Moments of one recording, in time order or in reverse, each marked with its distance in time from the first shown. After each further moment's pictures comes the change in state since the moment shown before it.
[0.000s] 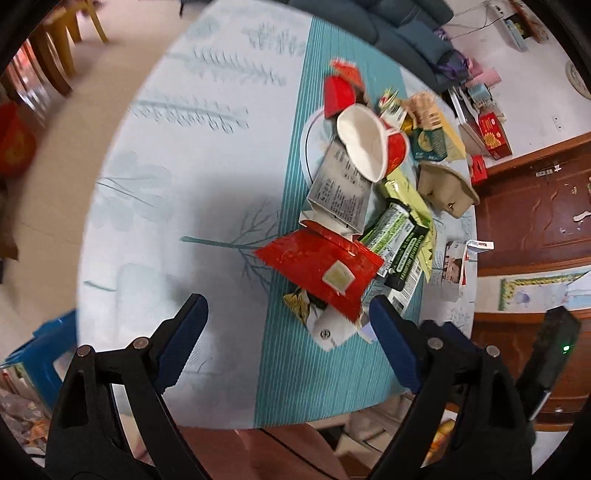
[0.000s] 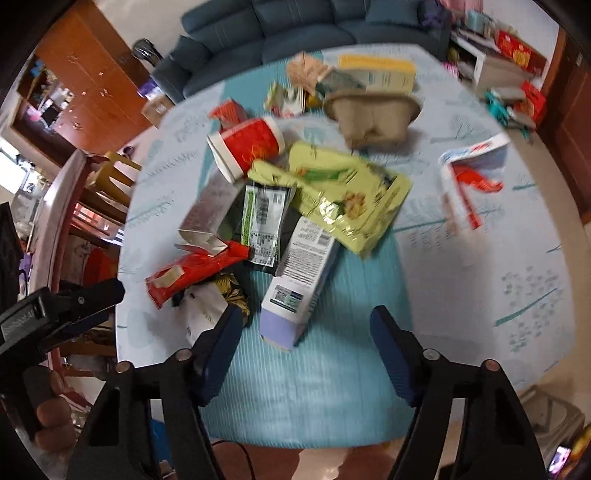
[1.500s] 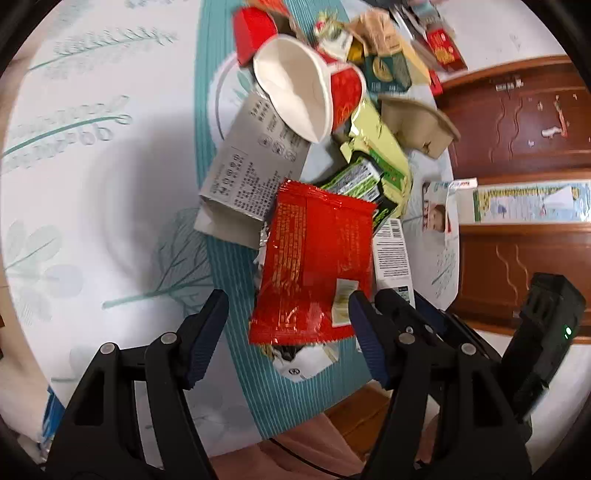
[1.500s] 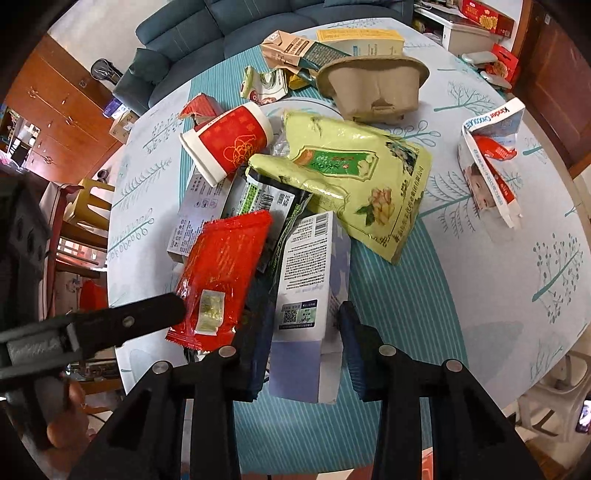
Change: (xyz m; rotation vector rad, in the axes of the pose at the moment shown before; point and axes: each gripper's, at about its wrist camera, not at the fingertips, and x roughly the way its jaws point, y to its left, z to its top) left arm 0.071 -0.046 0.046 0.259 0.274 -0.128; right arm 0.038 0.021 0.015 0.151 0.026 -0.002
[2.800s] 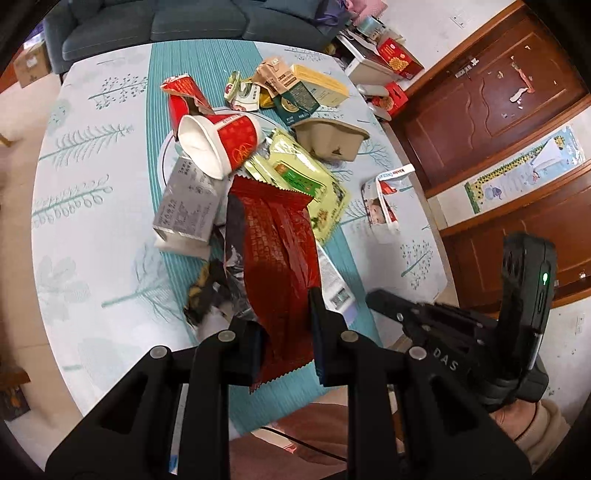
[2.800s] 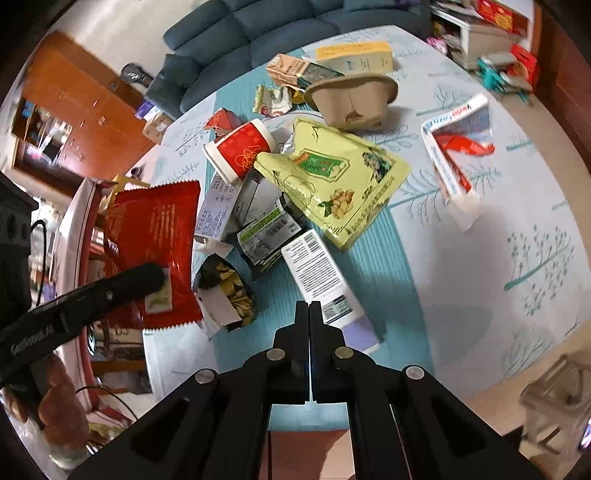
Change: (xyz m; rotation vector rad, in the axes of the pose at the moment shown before) left arm -0.063 -0.095 -0.070 0.200 -0.251 0.070; right arm -0.055 -0.052 -0.017 -0.078 -0.034 0.153
